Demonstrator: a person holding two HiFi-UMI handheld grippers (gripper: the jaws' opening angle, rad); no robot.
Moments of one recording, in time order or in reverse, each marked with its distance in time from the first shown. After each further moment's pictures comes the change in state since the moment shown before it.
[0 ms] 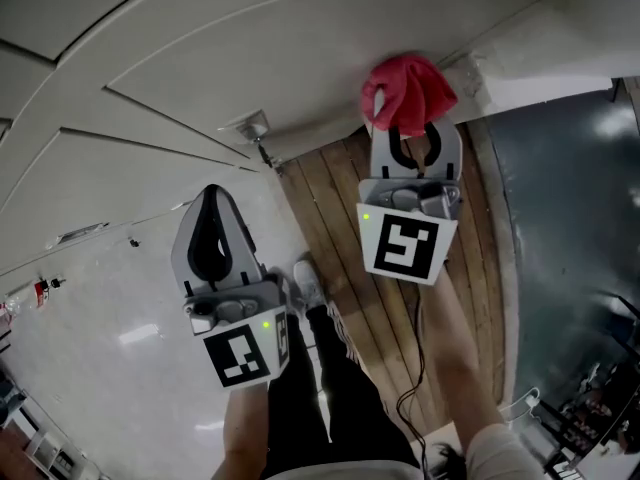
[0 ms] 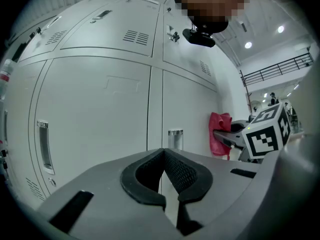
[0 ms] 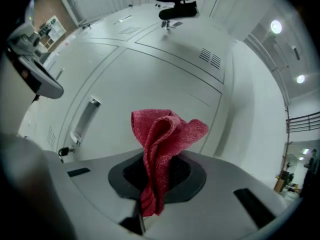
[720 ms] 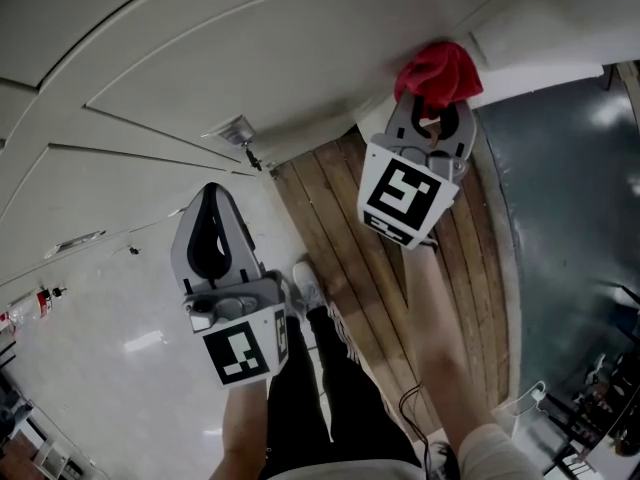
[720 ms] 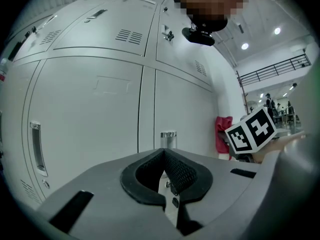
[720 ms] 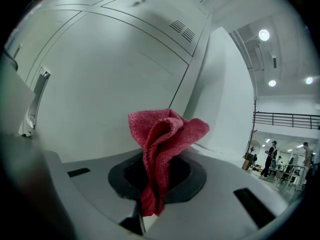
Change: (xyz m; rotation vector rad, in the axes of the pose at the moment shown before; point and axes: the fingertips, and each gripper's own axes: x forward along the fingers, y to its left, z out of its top) left arm 0.006 -0.015 0.004 0.015 -0.006 -0.038; right arm 0.009 -0.068 -0.046 0.089 0.212 -0.340
